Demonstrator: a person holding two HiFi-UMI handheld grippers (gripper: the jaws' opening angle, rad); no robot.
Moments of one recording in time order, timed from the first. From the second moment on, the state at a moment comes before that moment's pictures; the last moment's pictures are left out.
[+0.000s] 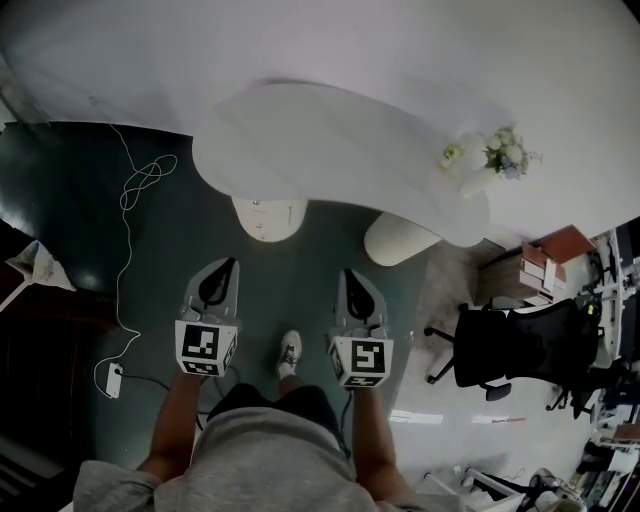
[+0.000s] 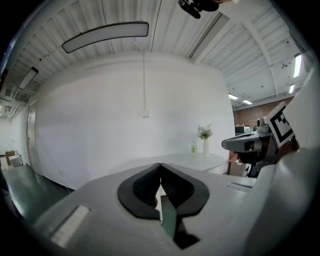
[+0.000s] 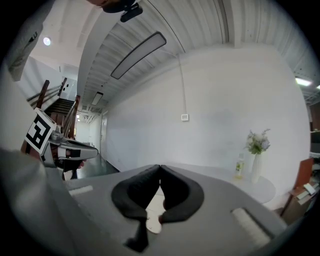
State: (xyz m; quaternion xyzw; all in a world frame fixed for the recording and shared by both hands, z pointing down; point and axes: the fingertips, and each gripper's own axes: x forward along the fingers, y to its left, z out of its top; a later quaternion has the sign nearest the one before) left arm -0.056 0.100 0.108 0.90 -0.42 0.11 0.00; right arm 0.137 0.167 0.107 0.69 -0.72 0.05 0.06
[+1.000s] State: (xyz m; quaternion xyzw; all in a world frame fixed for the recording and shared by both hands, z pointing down) left arm -0.035 -0.028 0.247 0.85 -0.50 0.15 0.06; right arm 0.136 0.002 0.250 0.60 -0.78 0.11 0.11
